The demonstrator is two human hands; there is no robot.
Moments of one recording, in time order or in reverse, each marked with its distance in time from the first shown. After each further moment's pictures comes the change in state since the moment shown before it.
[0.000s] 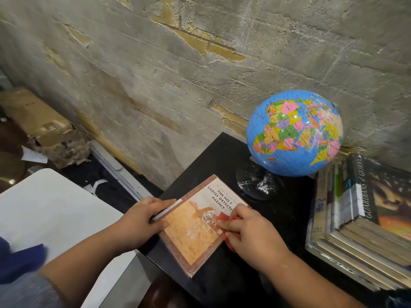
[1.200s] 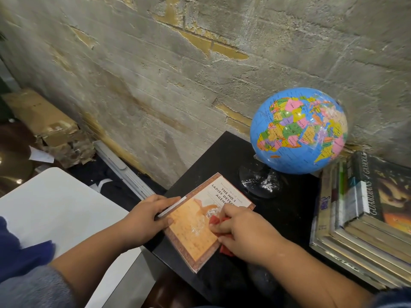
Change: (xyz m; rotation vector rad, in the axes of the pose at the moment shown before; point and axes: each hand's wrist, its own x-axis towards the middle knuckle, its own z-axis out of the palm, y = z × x) left_hand 0.000 -0.003 0.002 -0.002 0.006 0.014; right_hand 0.013 -0.020 -0.012 -0.055 -0.200 -0.140
